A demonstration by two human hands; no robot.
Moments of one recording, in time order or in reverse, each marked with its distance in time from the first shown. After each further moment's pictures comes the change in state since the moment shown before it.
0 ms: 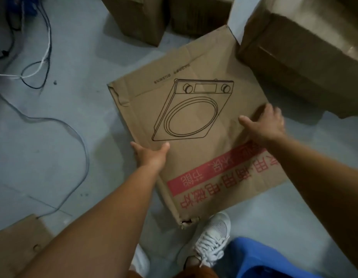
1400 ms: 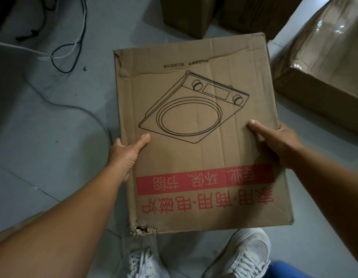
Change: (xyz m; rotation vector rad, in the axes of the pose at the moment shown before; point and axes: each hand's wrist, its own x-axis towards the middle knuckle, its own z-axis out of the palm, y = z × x) left_hand 0.112 -0.051 -0.129 -0.267 -0.005 0.101; right_hand -0.029 -0.052 0.085 0.364 -0.235 0.123
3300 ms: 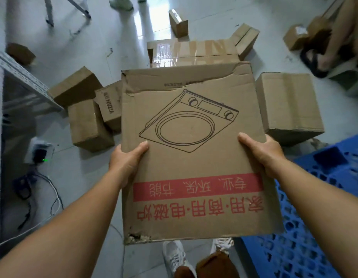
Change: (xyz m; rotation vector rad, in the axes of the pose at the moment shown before) left_hand -0.377 0.242 -0.016 0.568 -0.518 0.569; right_hand -0.413 0.090 -0.231 0.714 0.609 0.081
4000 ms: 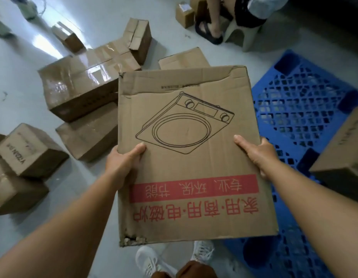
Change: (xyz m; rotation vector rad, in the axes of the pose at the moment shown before) left_hand -0.122 0.058 0.239 0.250 -0.343 0.144; right_hand -0.003 0.161 -0.232 0.206 0.346 0.296
